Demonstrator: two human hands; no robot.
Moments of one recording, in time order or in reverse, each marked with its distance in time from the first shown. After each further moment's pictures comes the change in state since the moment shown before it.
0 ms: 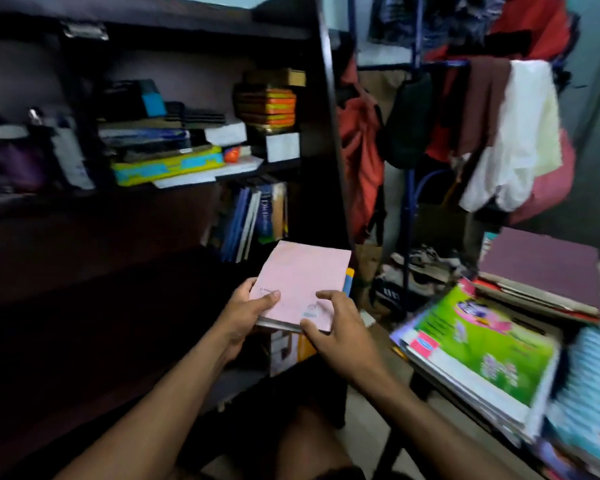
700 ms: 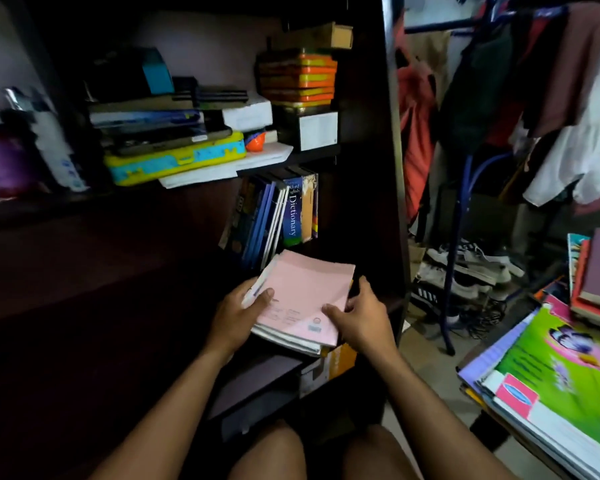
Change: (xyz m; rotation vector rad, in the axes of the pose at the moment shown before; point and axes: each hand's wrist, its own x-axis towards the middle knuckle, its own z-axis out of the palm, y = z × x) left_hand 0.102 -0.037 -0.087 0.321 0.158 0.214; right_hand 0.146 0.020 0.077 0.078 0.032 0.275
